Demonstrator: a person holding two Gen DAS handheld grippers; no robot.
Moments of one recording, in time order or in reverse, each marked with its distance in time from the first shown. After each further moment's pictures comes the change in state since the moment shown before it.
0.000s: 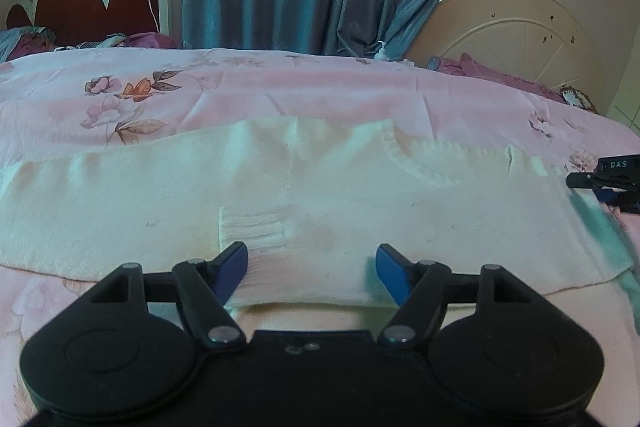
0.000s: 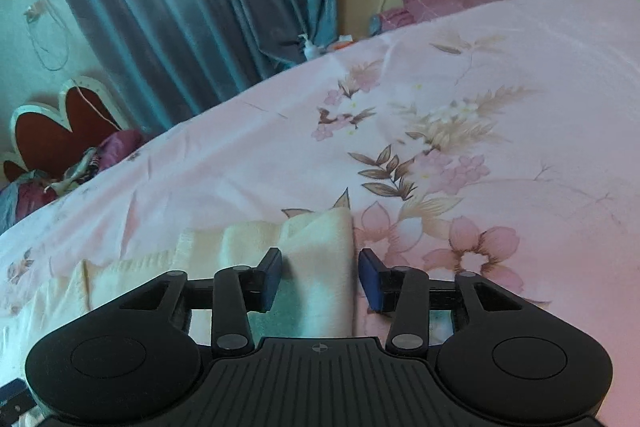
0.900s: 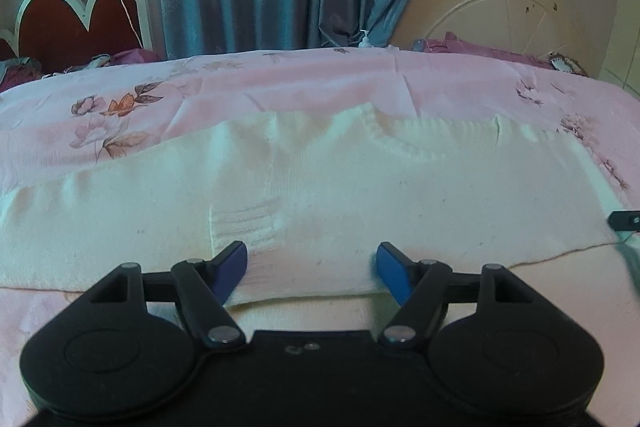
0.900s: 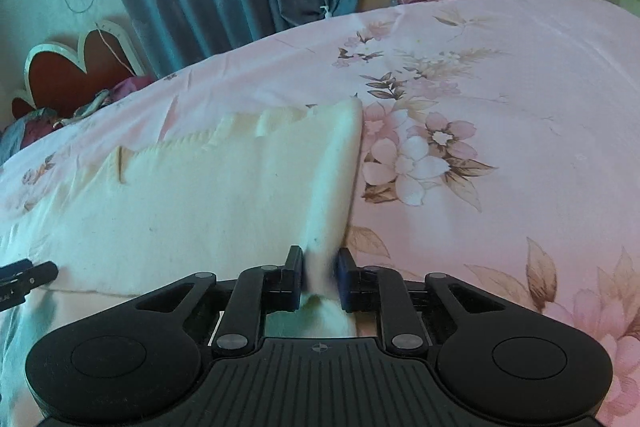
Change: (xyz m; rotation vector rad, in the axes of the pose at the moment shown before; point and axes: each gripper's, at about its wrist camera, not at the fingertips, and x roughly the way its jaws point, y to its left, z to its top) left arm -0.001 -0.013 -0.005 0.113 0.010 0.004; right arm -0.078 0.010 -0.071 -0.122 0.075 -0.001
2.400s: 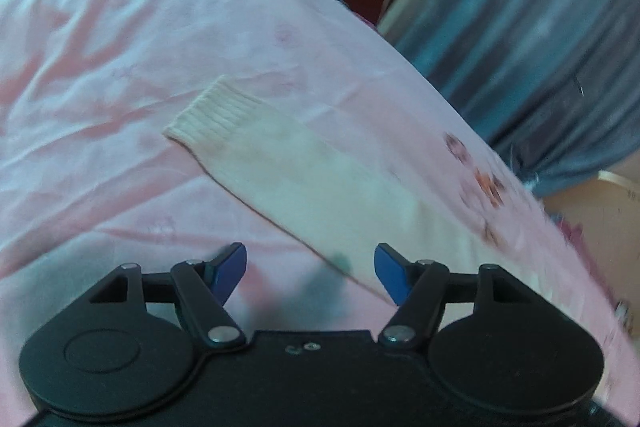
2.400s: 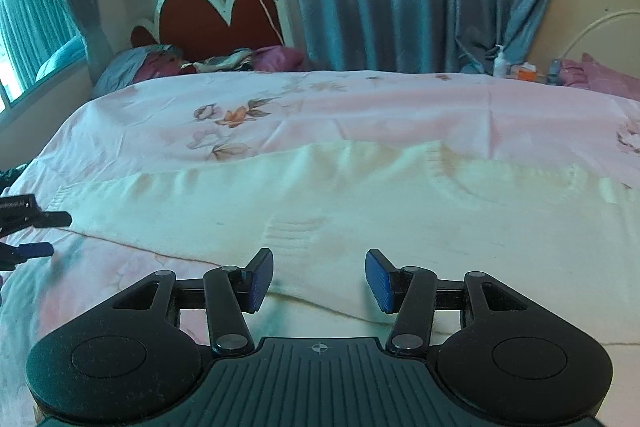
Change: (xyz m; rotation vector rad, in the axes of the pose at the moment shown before) left arm -0.076 0.316 -0.055 -0.823 -0.025 0.170; right arm 0.036 0.279 -0.040 -0.341 -0.014 0.246
